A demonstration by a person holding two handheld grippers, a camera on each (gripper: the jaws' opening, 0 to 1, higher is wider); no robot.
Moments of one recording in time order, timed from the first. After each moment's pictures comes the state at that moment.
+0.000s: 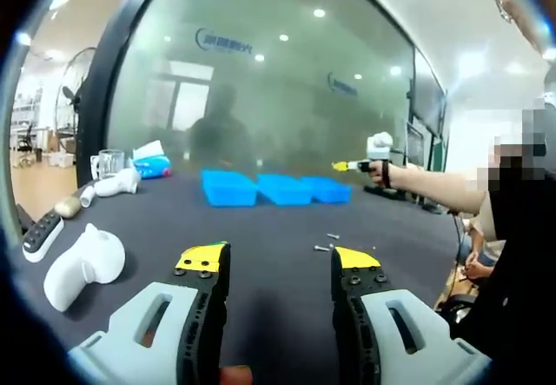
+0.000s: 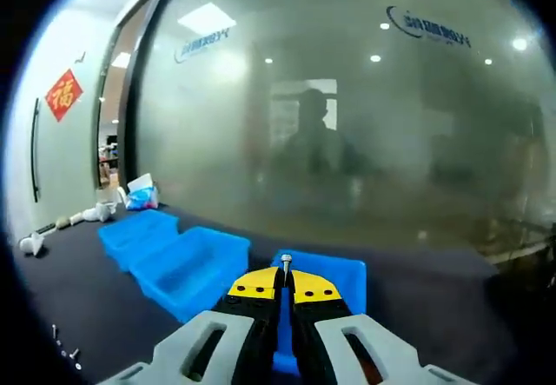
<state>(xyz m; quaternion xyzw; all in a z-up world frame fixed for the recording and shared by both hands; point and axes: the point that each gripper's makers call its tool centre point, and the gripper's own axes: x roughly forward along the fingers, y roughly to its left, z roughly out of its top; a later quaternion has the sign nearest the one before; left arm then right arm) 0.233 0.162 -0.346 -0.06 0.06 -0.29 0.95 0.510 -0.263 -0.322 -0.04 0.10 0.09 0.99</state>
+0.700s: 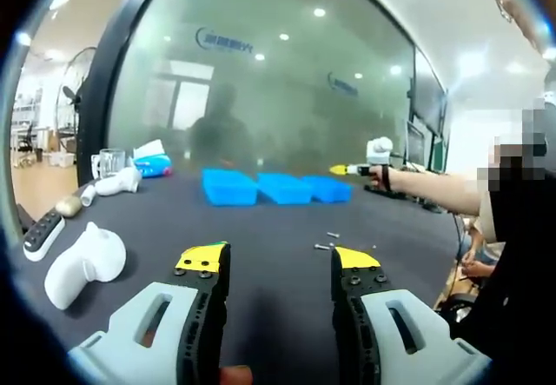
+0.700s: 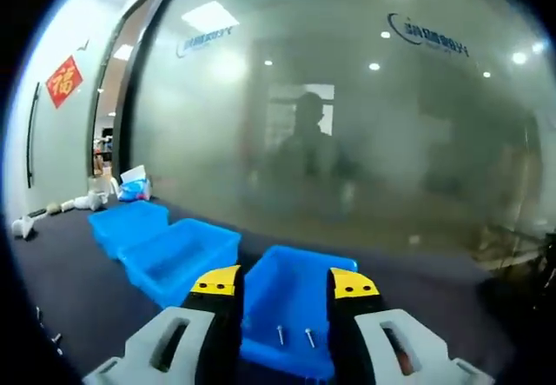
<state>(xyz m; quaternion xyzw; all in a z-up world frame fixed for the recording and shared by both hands) 0.232 0.162 -0.346 -0.06 0.06 -0.29 0.95 0.507 -0.270 -0.330 -0.07 0.08 0.07 0.99</state>
